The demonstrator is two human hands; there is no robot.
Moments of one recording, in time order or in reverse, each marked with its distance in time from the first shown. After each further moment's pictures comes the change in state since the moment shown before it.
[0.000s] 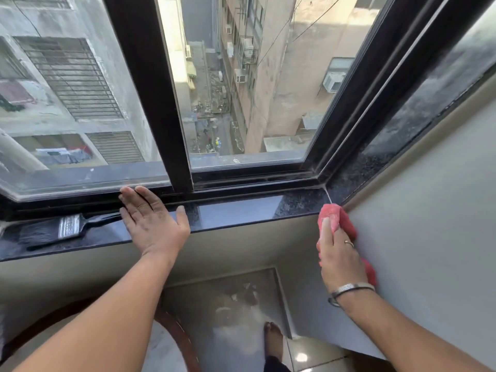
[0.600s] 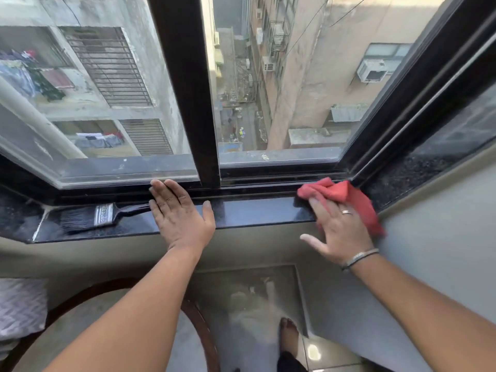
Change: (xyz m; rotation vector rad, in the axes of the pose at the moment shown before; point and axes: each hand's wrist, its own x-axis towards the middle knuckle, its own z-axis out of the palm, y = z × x) left_hand -0.002 0.001 -0.003 0.048 -0.047 -0.031; right_hand 0.084 -0.018 0.017 0.068 0.132 -0.503
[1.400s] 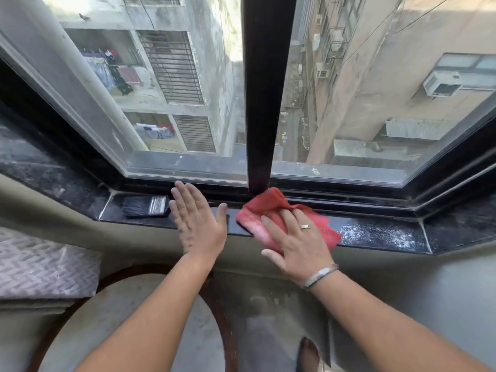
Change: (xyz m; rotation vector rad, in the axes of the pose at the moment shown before) left_hand -0.001 -0.042 -0.024 -0.056 0.047 -0.164; right_hand 0.054 -0.147 0.002 0.106 0.086 -0.338
